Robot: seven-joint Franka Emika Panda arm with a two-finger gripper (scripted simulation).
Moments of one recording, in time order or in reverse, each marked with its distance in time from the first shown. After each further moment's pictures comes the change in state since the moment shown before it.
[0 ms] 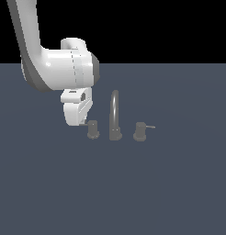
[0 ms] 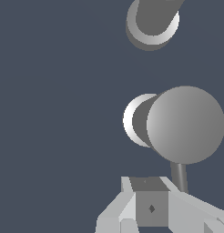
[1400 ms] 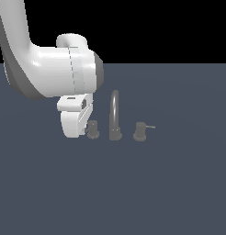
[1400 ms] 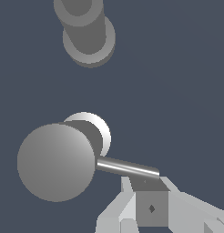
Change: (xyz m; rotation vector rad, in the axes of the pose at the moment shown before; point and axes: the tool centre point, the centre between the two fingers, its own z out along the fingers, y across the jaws) arm 0.019 0.063 0.000 -0.004 -0.010 -0.031
